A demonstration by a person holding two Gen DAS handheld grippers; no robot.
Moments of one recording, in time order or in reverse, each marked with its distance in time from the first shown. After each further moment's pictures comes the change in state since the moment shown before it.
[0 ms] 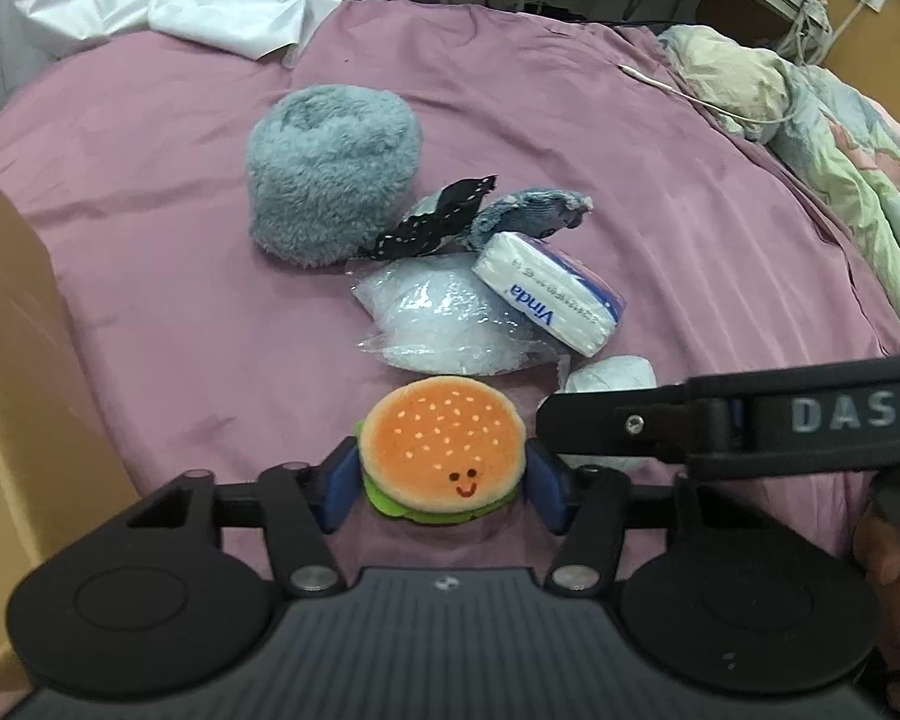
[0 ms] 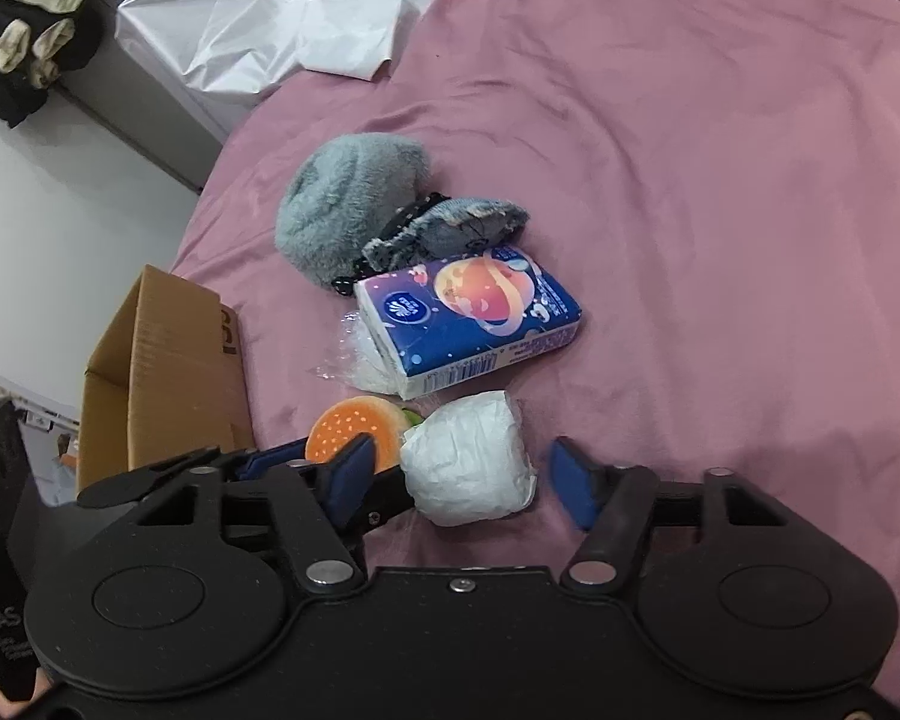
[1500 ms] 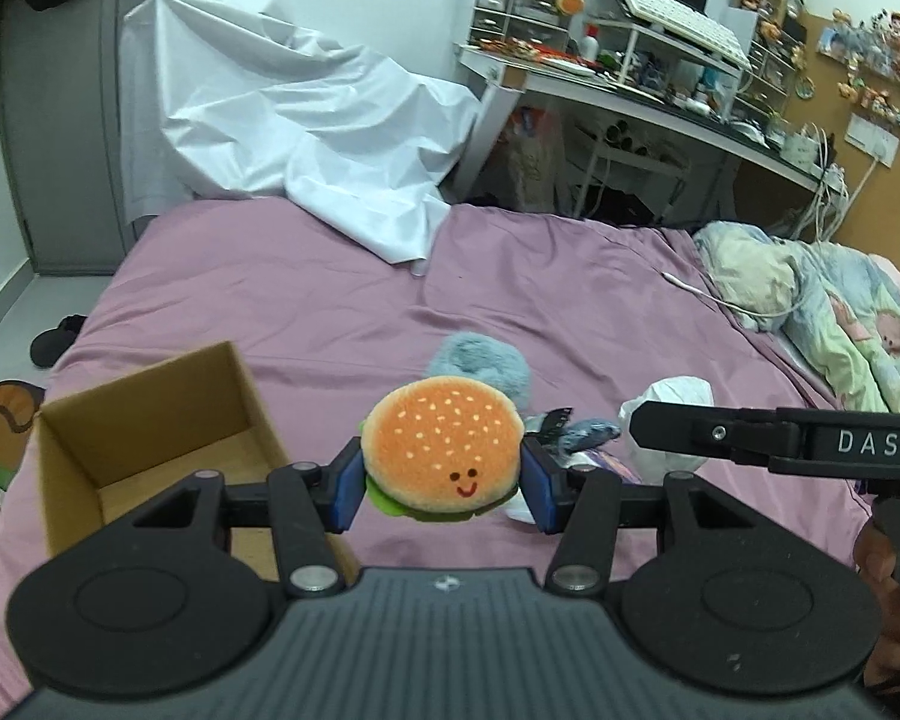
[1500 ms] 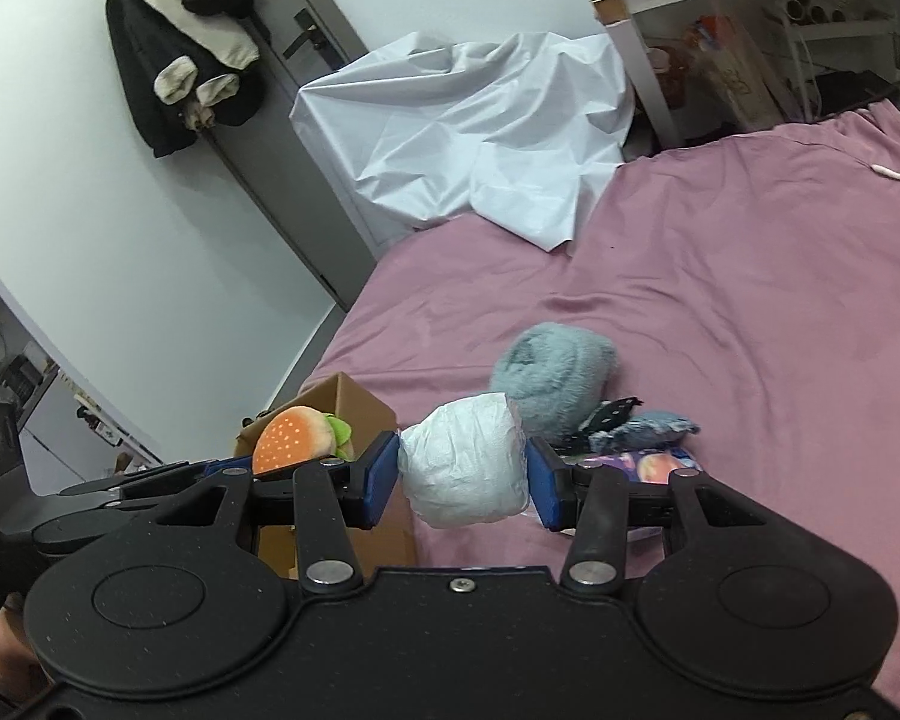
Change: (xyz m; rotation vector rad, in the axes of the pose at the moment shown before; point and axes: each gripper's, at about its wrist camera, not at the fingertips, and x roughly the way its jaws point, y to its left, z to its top) left arm -0.139 0.041 0.013 -0.086 -0.319 0.097; right arm -0.077 0.077 0.011 -0.245 -0.281 0.179
